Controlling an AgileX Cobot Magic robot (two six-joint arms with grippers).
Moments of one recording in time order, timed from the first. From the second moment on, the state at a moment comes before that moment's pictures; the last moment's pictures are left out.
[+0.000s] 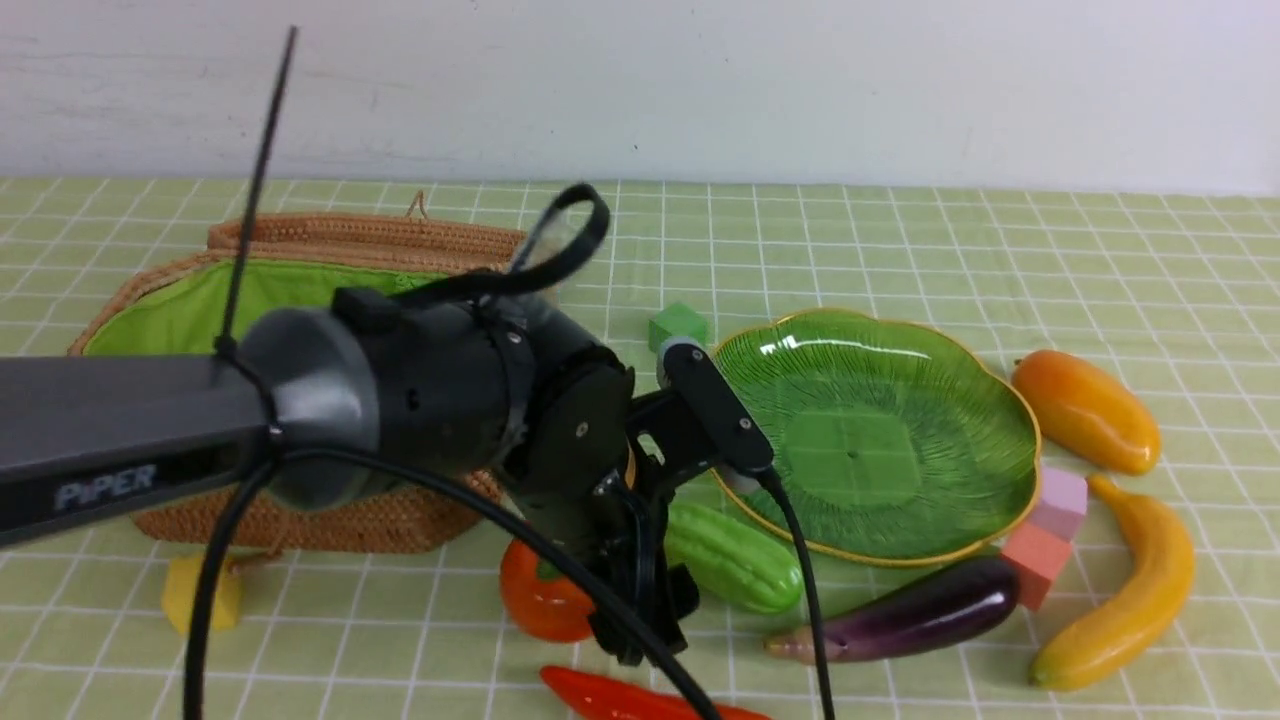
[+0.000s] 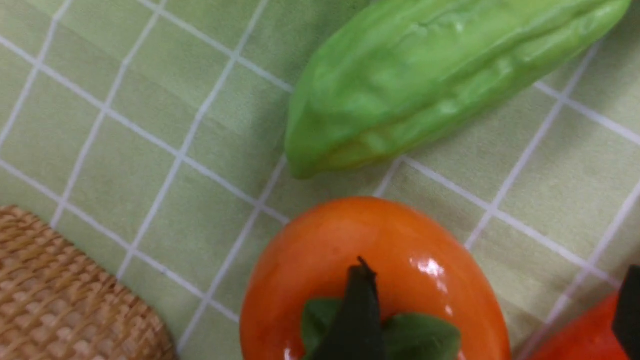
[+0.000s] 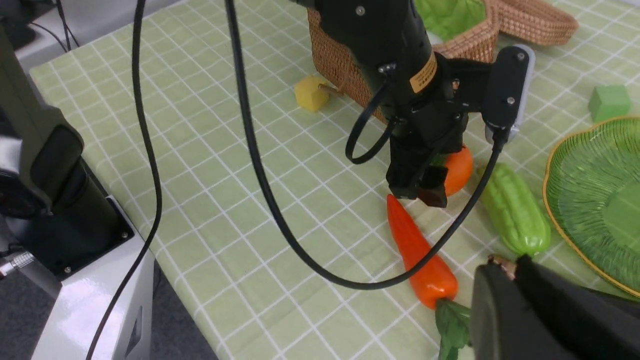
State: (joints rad) right arm 0.34 0.53 -0.92 0.64 1.06 -0.47; left arm -0.72 1.81 -1.23 0.13 0.64 0.28
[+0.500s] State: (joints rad) right arm 0.34 0.53 -0.92 0.64 1.06 -0.46; left arm -0.72 1.88 -1.24 0.42 0.60 0.07
